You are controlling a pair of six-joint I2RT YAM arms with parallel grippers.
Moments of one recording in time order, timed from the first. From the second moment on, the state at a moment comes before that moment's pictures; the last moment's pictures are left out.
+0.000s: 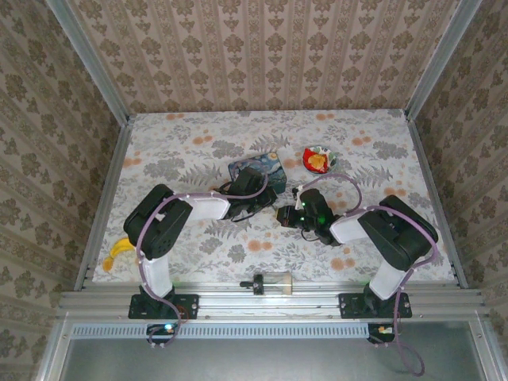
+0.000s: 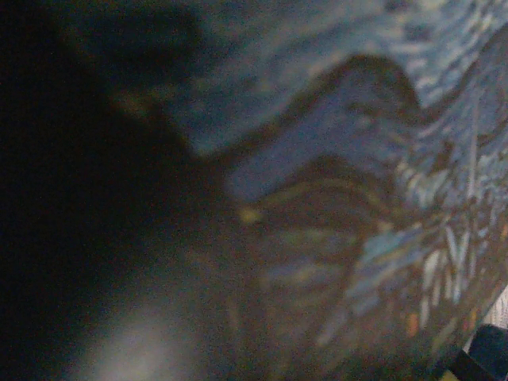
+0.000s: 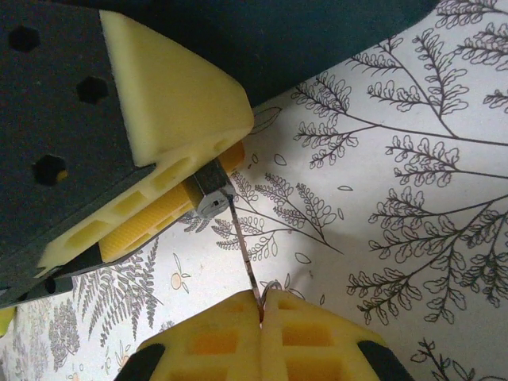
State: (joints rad) left arm -0.77 1.87 0.98 0.12 0.15 -1.10; right arm 0.57 1.70 0.52 0.56 -0.26 0.77
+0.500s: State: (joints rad) left arm -0.77 1.87 0.97 0.13 0.15 -1.15; right arm 0.57 1.70 0.47 0.65 -0.22 0.82
